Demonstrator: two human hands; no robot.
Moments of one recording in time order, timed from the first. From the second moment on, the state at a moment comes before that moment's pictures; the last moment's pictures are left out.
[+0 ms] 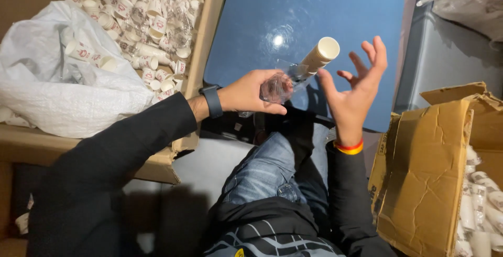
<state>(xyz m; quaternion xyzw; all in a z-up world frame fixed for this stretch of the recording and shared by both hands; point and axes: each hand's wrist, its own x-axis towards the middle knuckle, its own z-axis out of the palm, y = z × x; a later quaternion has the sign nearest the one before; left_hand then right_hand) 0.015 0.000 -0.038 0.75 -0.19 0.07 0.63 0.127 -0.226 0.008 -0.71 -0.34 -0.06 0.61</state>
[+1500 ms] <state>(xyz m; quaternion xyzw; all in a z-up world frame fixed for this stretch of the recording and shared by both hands) 0.006 -0.008 -0.013 0.86 -0.13 0.15 0.47 0.056 -0.223 0.042 -0.63 -0.46 -0.08 0.63</state>
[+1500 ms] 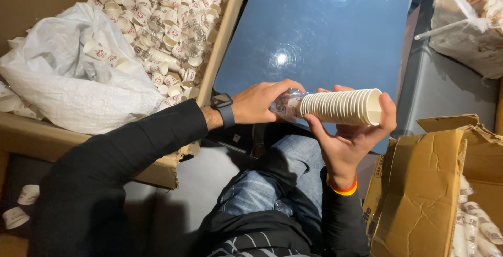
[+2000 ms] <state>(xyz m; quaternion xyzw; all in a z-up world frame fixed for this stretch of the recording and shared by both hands) 0.004 -0.014 -0.004 0.84 -0.08 0.06 0.54 0.078 -0.207 0.008 -0.65 -0.47 -0.03 0.60</state>
